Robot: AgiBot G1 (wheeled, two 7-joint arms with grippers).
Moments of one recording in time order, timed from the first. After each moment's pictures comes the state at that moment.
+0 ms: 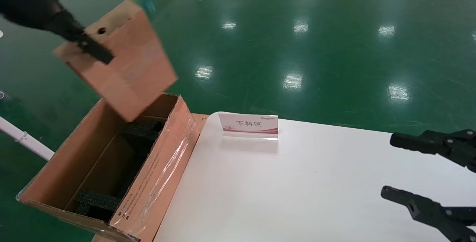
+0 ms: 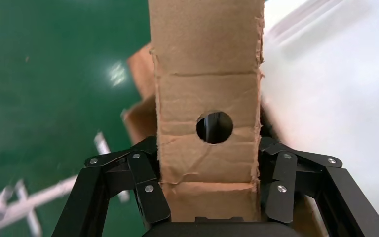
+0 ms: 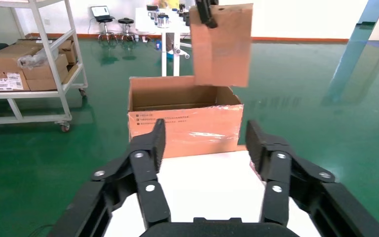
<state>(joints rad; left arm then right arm) -2.64 0.78 1.76 -0.83 1.53 1.59 -1.07 1.08 -0.61 -0.29 1.28 -0.72 -1.49 0.18</state>
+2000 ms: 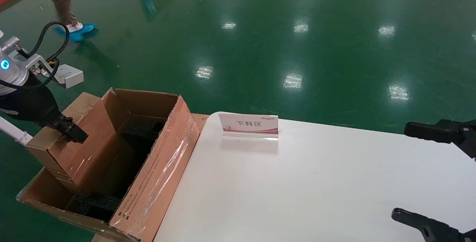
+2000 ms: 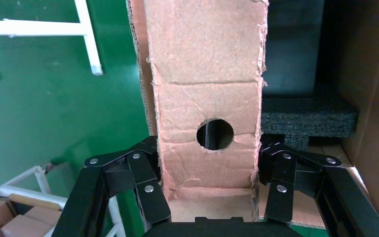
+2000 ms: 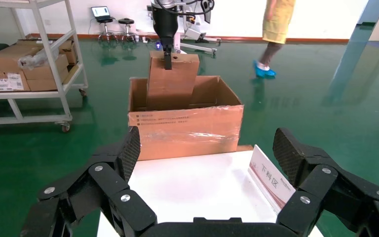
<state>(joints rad) -2.41 0.68 2.10 -0.84 1.55 1.45 -1.39 1.08 -0.61 -0.30 1.28 -0.72 -1.49 0.18</state>
